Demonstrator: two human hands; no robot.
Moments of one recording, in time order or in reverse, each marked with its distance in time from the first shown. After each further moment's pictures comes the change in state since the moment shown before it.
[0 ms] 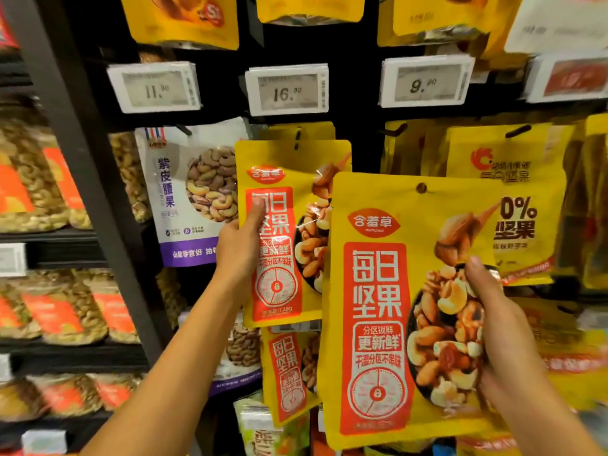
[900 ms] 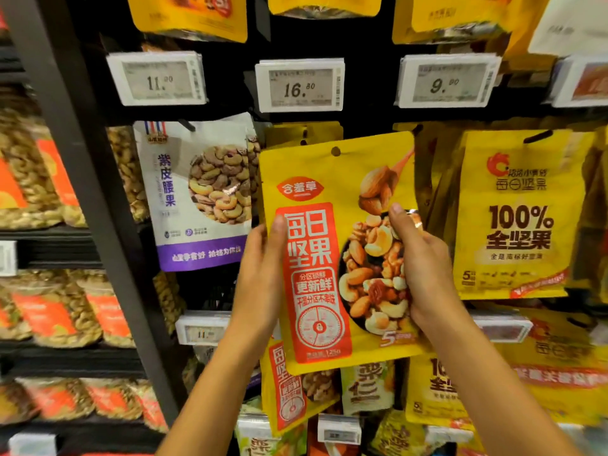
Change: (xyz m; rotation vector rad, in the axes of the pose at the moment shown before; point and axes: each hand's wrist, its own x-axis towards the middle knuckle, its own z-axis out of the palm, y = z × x) left_hand -0.052 -0.004 0.007 -0.099 -0.119 0.166; right_hand 0.051 -0.012 0.079 -0.106 -0.022 -0.145
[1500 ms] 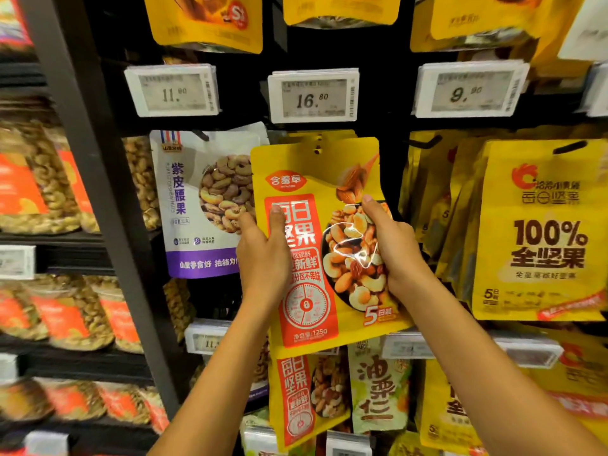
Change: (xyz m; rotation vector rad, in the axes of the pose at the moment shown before) left_hand 0.051 -0.003 0.007 0.339 0.320 0.080; right_hand 0.050 -0.001 0.042 -0.085 -0.113 0.133
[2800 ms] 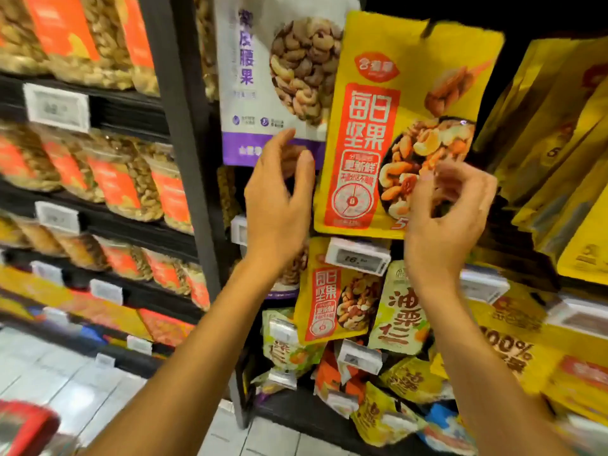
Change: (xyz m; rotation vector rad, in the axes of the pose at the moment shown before) left_hand -0.034 -0.046 -0.058 0.100 0.054 0.262; right_hand -0.043 0.079 0.028 -0.316 0.297 -0.813
